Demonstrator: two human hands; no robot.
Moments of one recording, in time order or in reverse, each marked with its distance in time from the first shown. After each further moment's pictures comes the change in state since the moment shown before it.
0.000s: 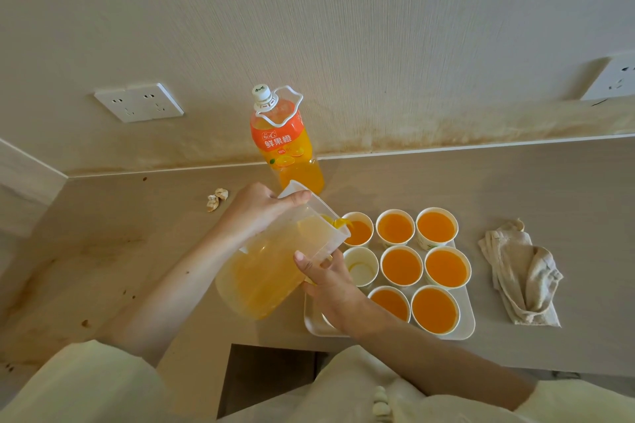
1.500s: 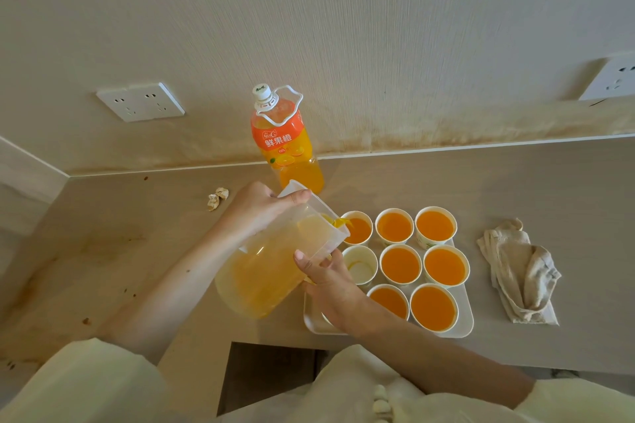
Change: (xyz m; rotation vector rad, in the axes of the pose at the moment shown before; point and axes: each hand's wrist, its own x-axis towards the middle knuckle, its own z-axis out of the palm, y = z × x) left_hand -0.002 -0.003 0.001 -0.037 0.000 0.022; right_hand 0.000 0.003 0.000 0.001 -0.020 0.036
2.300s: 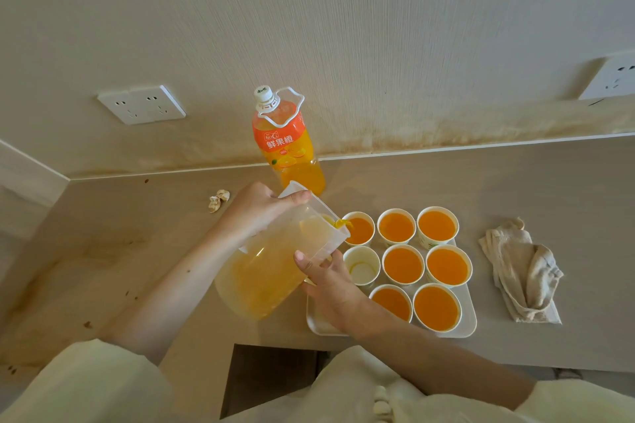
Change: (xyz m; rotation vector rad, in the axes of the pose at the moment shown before) left_hand 0.003 -0.003 -0.003 0.014 -0.010 -0.010; right_hand -0.003 -0.001 0.006 0.005 0.048 -0.006
